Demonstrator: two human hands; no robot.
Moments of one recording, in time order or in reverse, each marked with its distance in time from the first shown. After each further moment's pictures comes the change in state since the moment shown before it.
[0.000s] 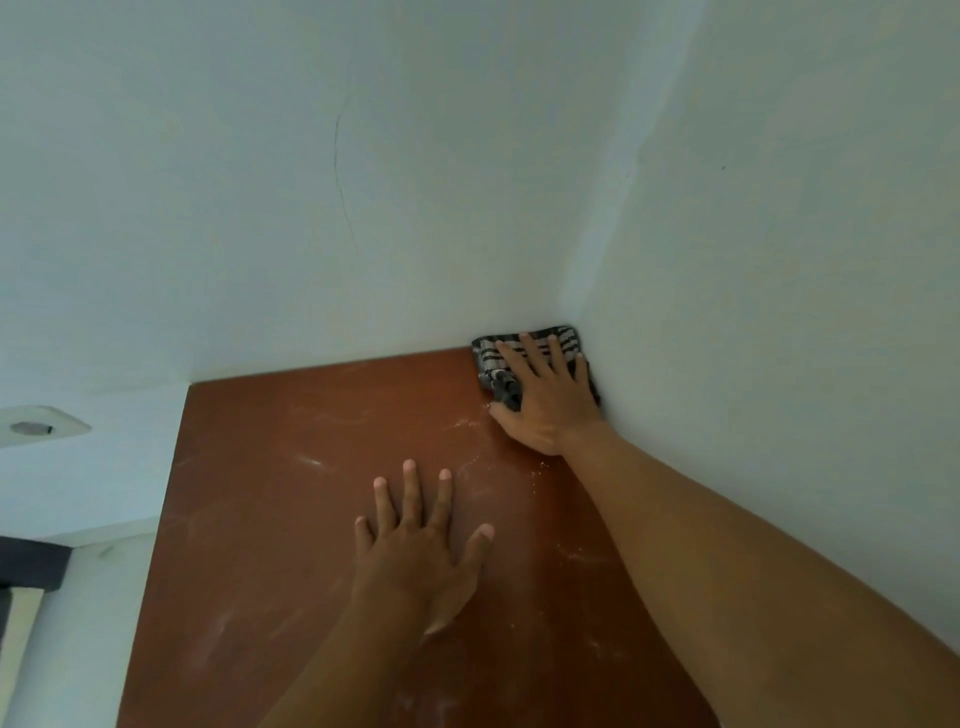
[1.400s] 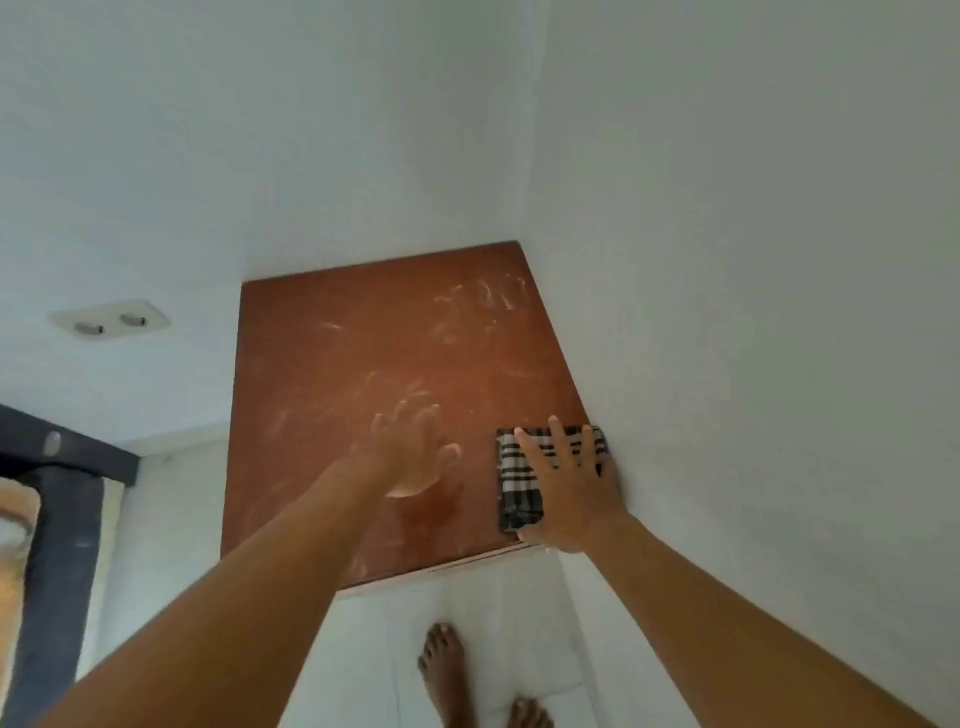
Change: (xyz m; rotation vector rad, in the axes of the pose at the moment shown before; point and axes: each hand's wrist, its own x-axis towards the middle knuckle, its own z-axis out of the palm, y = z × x) left_hand -0.126 -0.012 0.042 0.031 -0.001 0.164; right_hand -0.362 -0.031 0.030 0.036 -0.284 0.122
